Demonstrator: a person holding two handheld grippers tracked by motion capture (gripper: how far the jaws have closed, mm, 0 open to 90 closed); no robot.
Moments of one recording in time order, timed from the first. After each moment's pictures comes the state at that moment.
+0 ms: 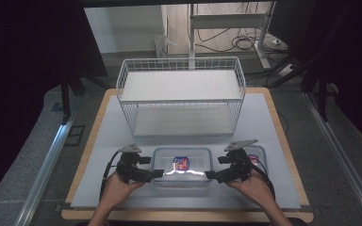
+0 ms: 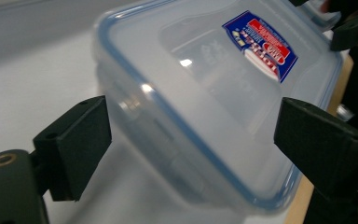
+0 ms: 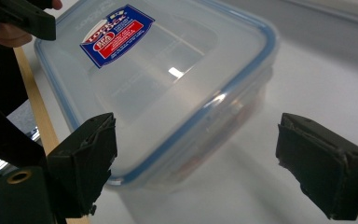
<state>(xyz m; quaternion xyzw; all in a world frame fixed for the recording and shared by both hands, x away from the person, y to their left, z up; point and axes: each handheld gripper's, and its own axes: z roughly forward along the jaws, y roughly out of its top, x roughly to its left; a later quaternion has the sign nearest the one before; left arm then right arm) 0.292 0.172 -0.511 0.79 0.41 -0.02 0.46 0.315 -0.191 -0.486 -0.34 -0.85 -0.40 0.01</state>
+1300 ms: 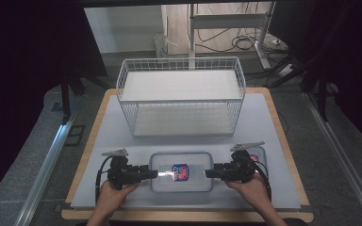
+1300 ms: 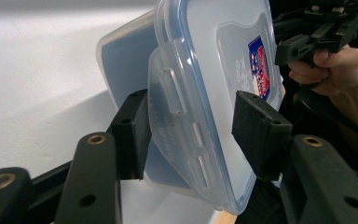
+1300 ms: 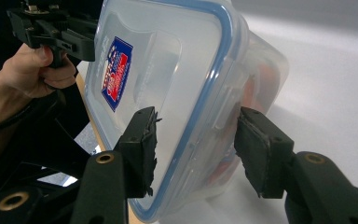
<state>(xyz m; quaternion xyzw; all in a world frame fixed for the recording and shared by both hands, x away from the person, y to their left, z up) 0.270 0.200 -0.516 0.73 0.43 -0.10 0.52 0.308 -0.200 -0.487 -0.37 -0.80 -0.46 0.10</state>
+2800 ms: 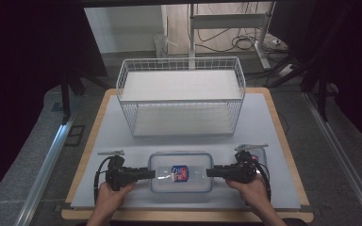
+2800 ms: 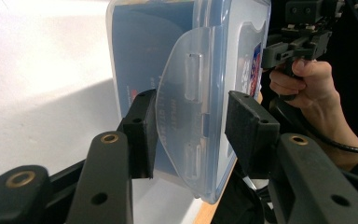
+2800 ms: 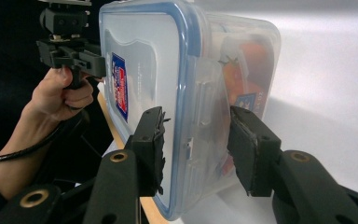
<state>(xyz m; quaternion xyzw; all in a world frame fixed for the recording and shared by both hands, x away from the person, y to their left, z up) 0.272 0.209 -0.521 0.70 0.45 -0.16 0.54 0.308 -0.207 -0.494 -0.41 -0.76 -0.48 0.15</state>
